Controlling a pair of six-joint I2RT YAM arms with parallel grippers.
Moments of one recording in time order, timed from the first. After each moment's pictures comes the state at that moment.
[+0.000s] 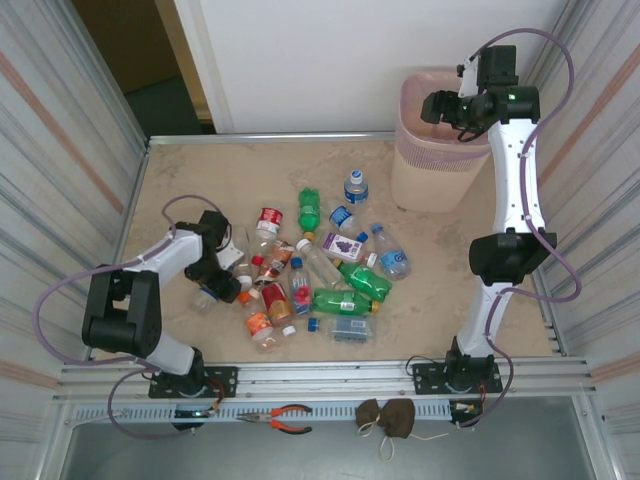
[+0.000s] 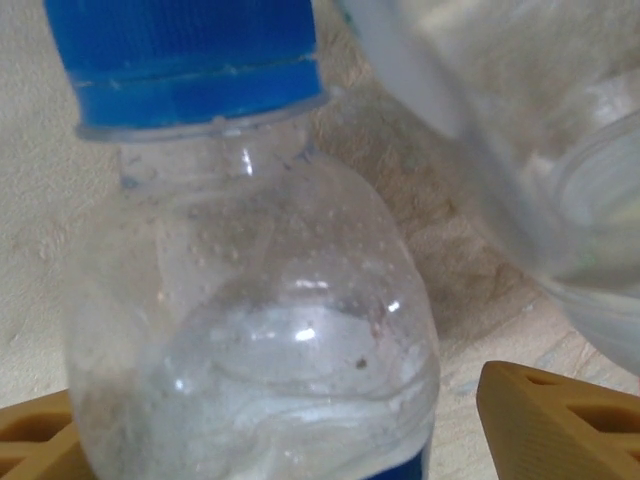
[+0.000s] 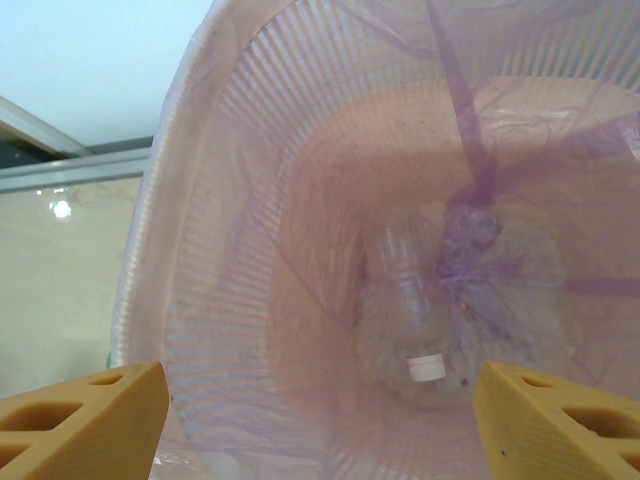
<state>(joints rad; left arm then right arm) -0.18 1.51 0.86 -0.92 -0.07 0.39 0.01 2.01 2.47 -1.22 -0.20 0.18</state>
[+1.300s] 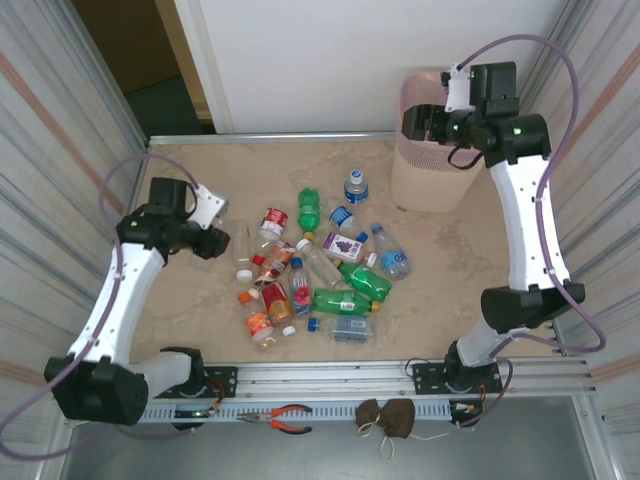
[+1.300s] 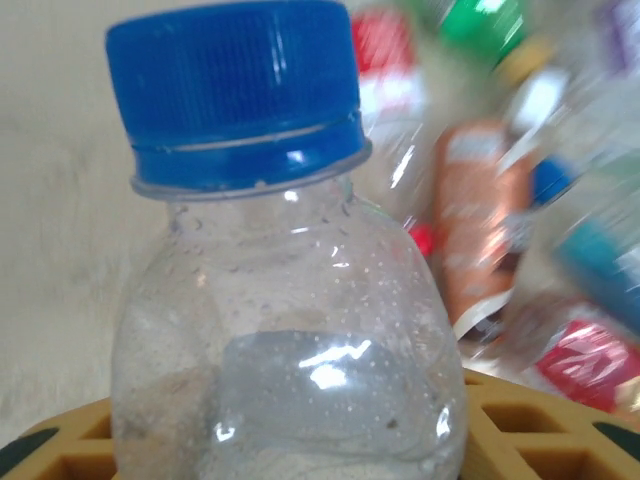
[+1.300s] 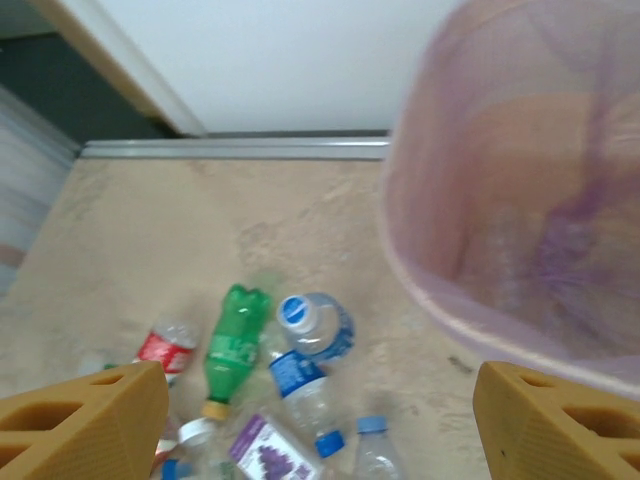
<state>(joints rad) -0.11 1.12 1.15 -0.97 0.22 0.38 0.18 1.61 2.08 -1.07 -0.24 0.20</state>
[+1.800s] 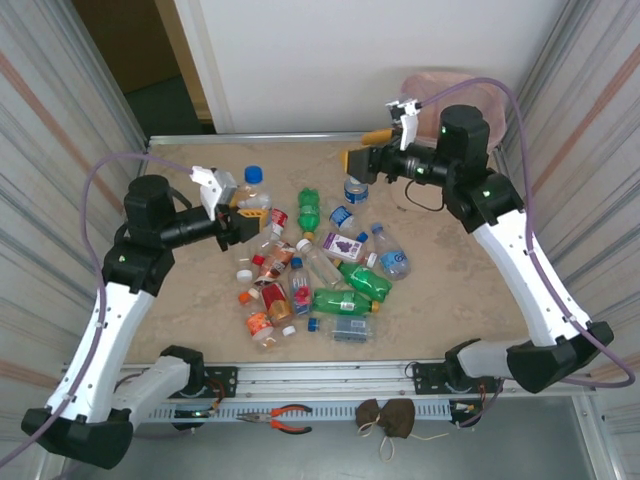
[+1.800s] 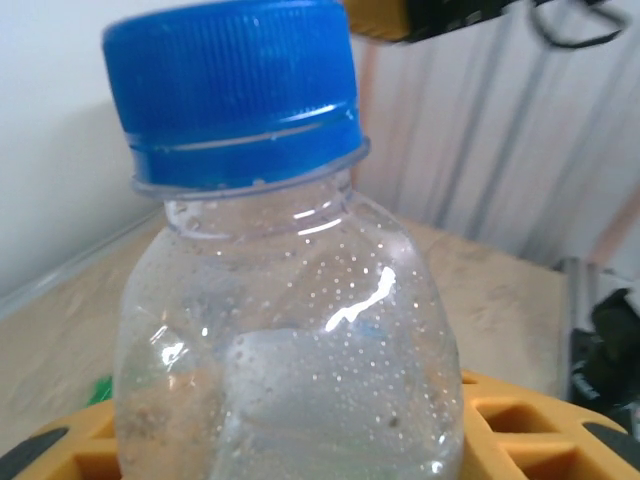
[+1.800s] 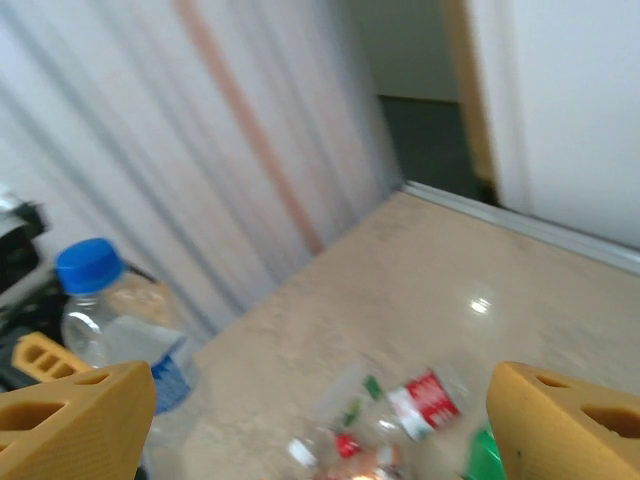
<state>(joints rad) -0.28 0.92 1.09 -0.39 0.82 0.11 0.46 1.30 1.57 -0.42 -0.62 0.27</state>
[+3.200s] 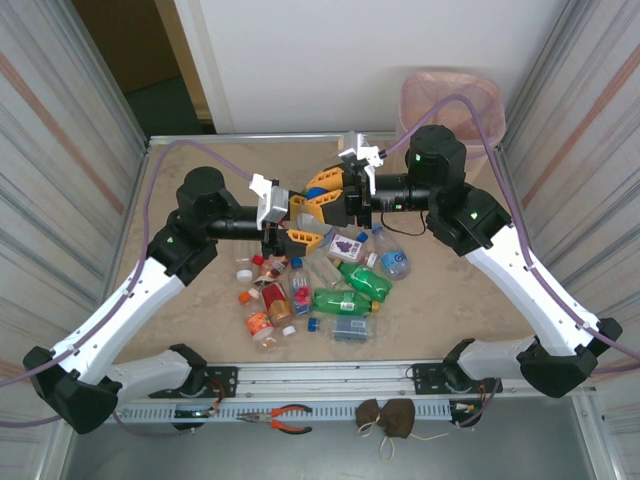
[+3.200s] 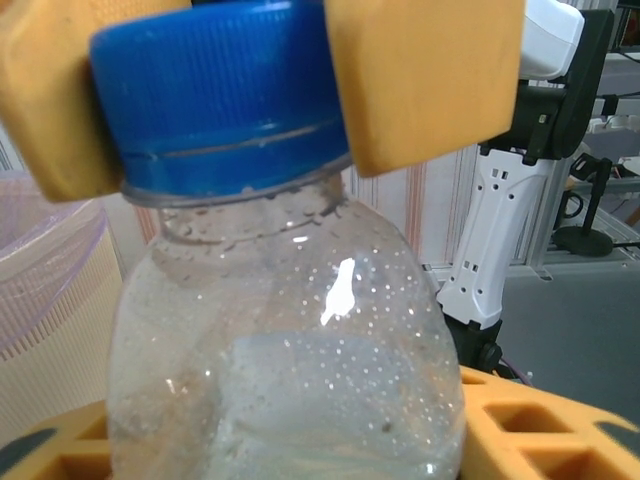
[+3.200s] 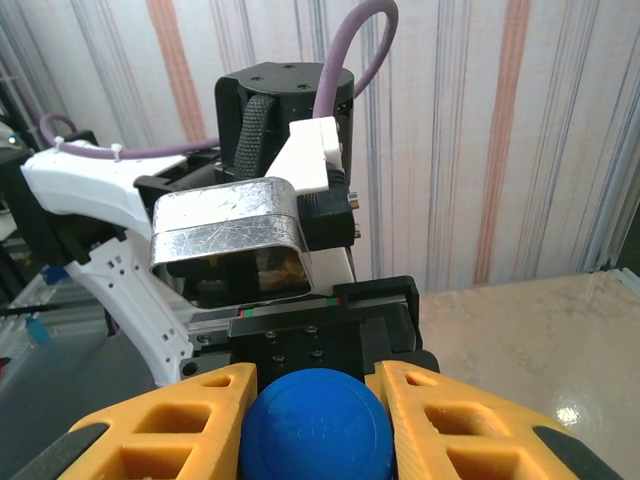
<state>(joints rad) -0.62 1.10 1.14 -0.13 0.96 0.16 0.73 1.27 1.59 -0.44 -0.76 0.00</state>
